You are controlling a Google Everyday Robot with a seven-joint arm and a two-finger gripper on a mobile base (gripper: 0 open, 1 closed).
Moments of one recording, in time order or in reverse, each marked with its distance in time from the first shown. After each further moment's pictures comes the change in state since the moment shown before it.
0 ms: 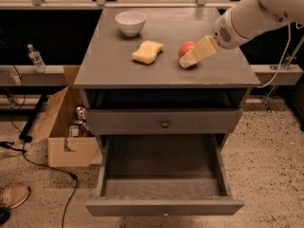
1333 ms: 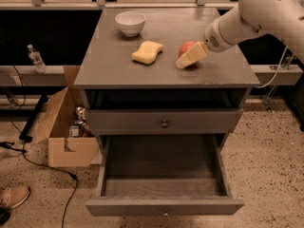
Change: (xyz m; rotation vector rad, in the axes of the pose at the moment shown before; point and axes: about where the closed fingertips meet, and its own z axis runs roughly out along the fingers) arm -0.009 -0.031 0.073 -0.019 -0.055 -0.083
